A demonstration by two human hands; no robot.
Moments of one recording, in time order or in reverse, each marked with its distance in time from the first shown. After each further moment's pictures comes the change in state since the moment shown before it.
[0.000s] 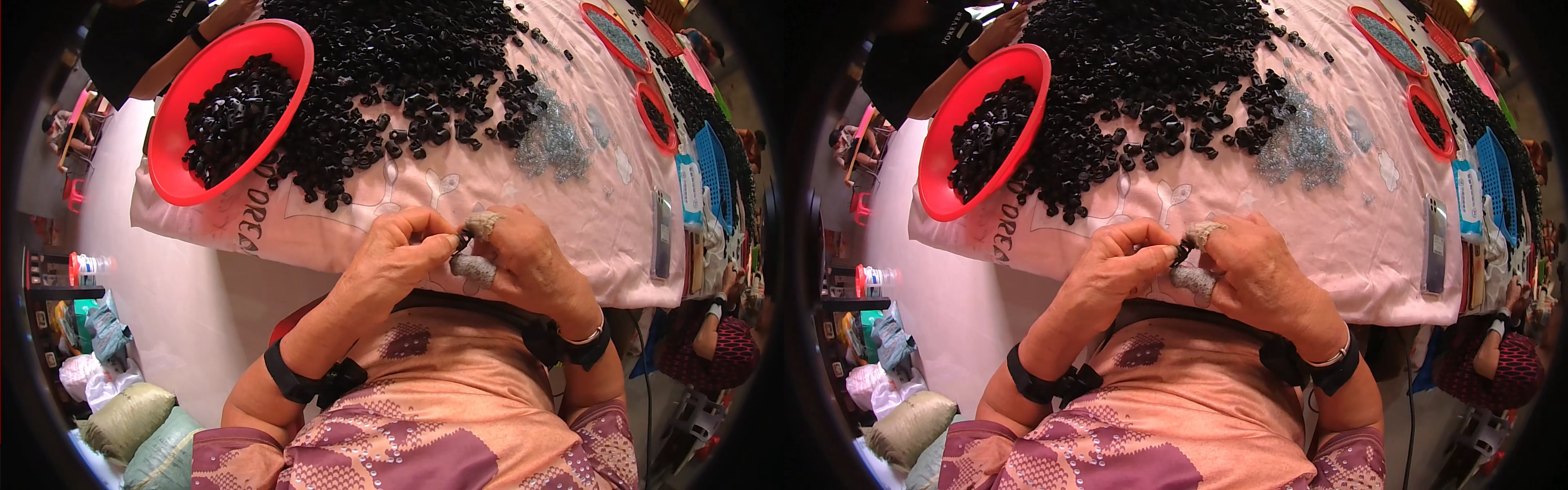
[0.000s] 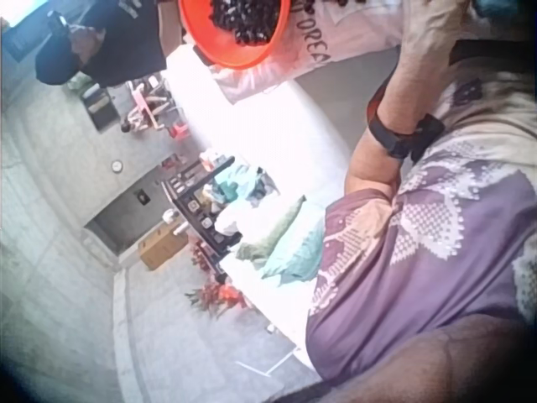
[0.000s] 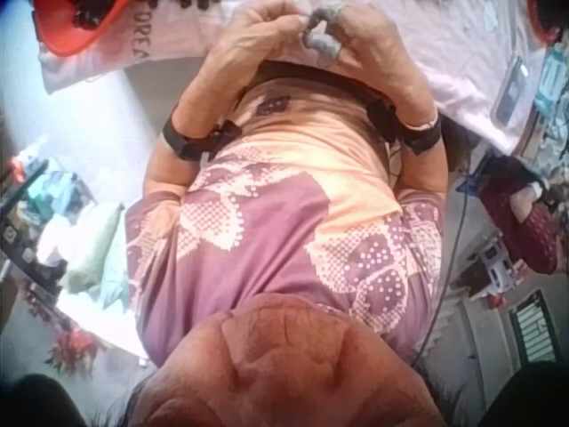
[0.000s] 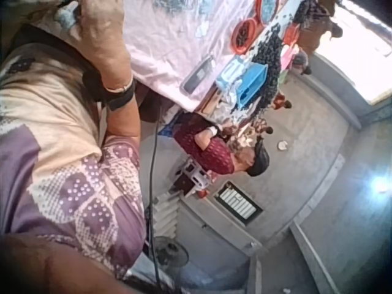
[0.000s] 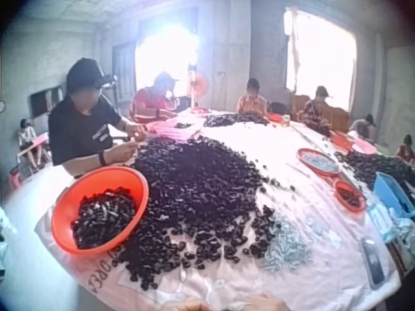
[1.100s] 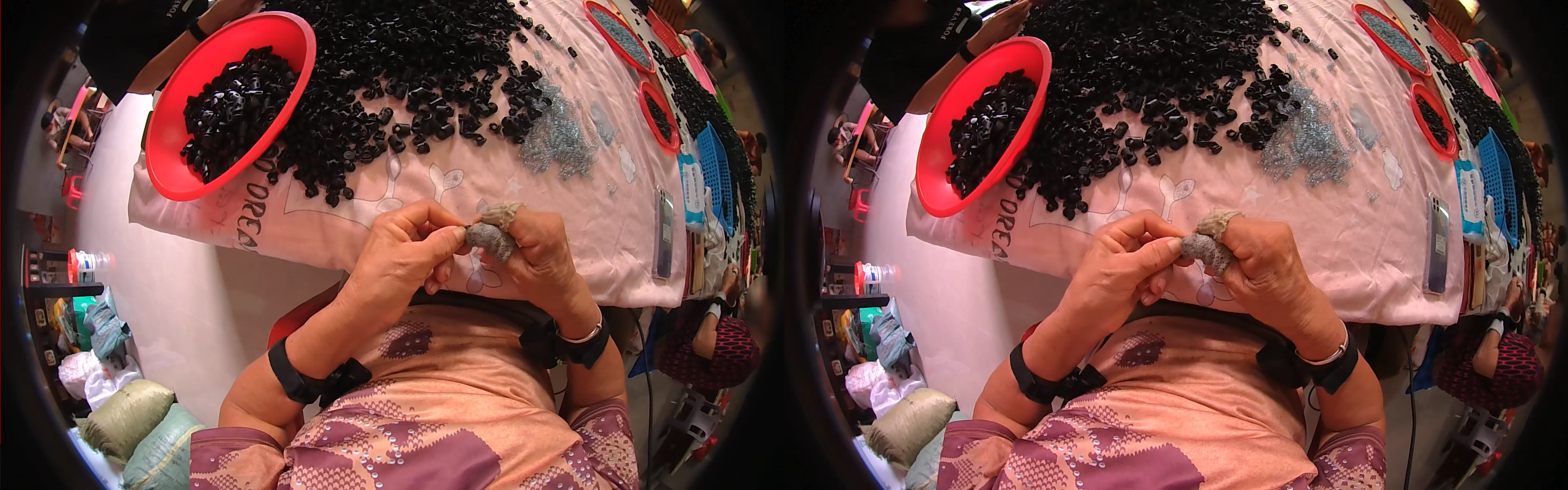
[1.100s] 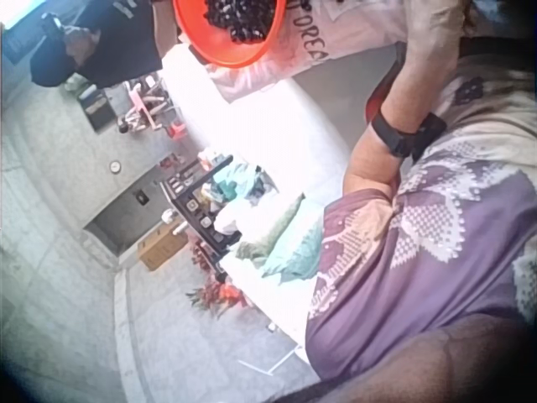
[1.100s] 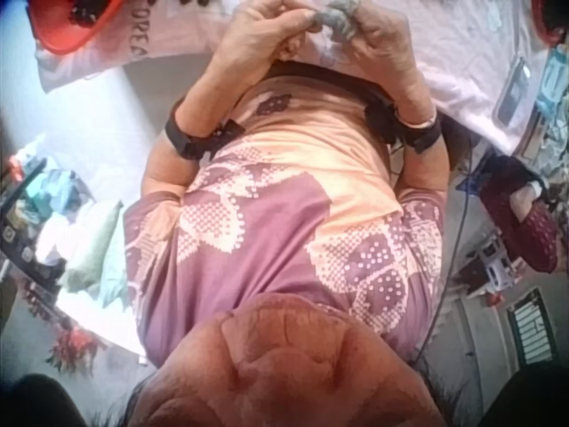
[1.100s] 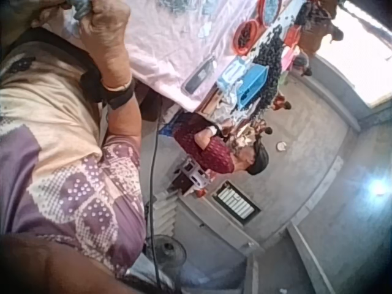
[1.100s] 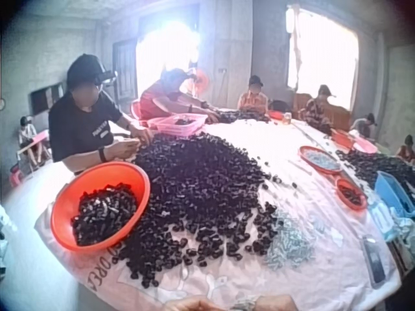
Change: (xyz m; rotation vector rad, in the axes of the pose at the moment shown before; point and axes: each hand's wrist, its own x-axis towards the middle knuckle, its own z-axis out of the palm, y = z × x) left_hand 0.001 -0.004 0.007 -0.275 0.034 -0.012; right_hand -0.006 0.001 0.005 0.321 0.141 0.171
